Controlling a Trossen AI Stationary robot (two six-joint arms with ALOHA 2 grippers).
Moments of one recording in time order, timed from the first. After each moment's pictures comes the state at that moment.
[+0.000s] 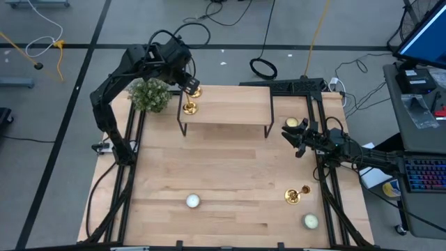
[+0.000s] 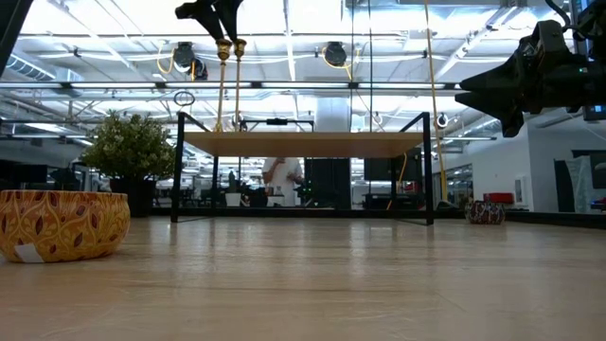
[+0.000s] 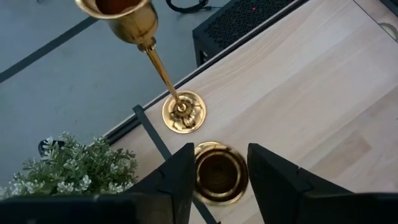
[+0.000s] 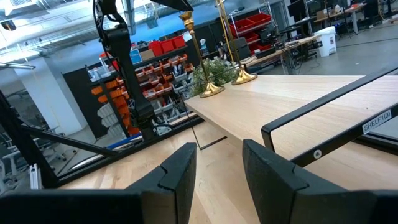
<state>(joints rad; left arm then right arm) 0.50 1.74 2.29 -1.57 -0.23 -0.37 -0.21 0.00 0.02 0.07 0.10 0.35</state>
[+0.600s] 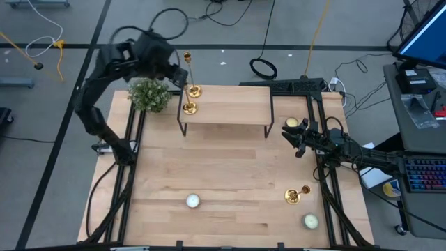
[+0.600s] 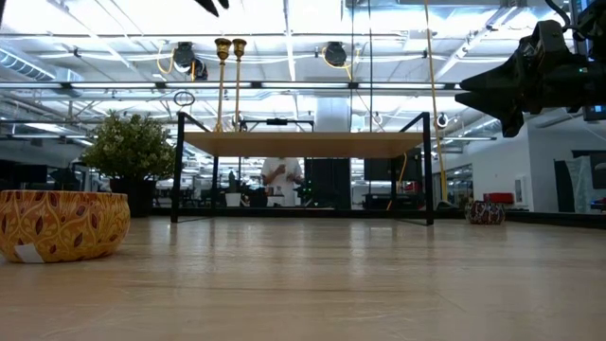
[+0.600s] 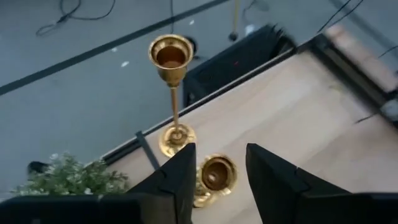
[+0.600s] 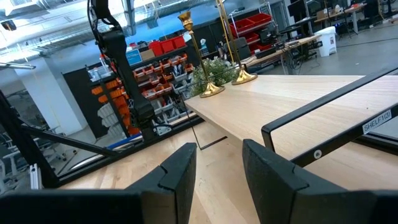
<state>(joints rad) 0.48 1.60 2.29 -1.47 -0.24 -0.43 -0.21 0.00 0.02 0.07 0.10 0.35</state>
